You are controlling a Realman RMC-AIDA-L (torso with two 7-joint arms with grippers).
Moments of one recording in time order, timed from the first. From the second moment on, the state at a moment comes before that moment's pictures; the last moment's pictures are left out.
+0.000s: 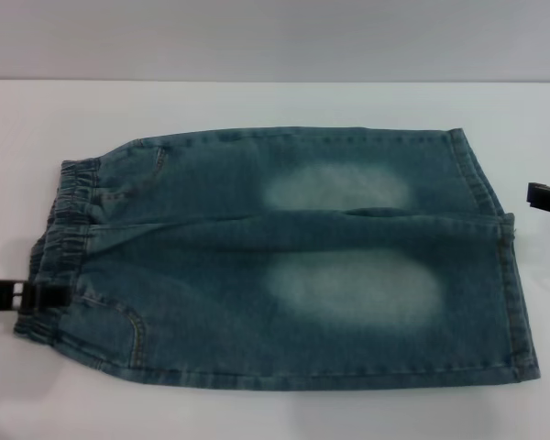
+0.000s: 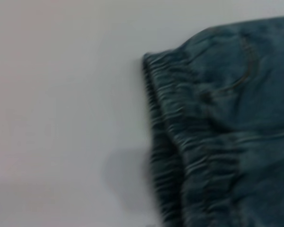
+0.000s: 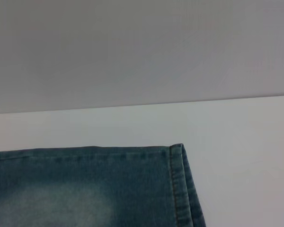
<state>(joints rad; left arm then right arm) 0.02 -2.06 -1.52 -1.79 2.83 -1.22 -0.01 -0.07 2.07 1.53 1.86 -2.73 0.95 0.00</state>
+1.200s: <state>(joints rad) -0.06 -2.06 -1.48 -1.76 2.88 -1.34 -0.05 -0.08 2.07 1.55 1.89 -2.73 0.97 -0.02</state>
